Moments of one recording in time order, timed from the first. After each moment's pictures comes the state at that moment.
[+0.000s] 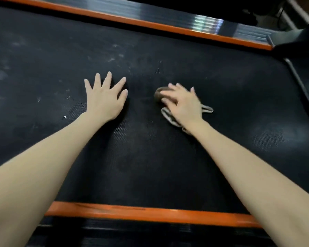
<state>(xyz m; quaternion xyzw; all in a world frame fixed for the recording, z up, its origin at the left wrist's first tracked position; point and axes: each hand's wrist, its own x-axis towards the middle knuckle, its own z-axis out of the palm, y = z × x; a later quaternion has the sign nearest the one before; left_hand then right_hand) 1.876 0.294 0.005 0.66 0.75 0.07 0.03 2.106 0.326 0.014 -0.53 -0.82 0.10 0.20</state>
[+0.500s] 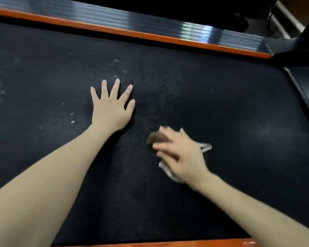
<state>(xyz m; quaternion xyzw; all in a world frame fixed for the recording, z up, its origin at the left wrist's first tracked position) 1.860 0.333 -0.005 0.69 0.72 0.05 0.04 2.087 0.245 0.014 -0.46 -0.85 0.17 0.22</state>
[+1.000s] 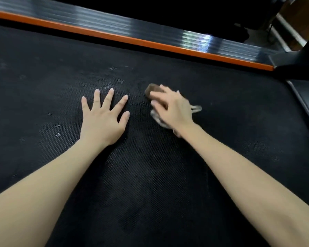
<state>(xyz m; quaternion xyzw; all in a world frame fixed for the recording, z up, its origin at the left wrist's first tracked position) 1.860 0.336 -0.011 0.68 0.73 0.06 0.03 2.057 0.402 0.014 -0.54 -0.81 0.11 0.22</state>
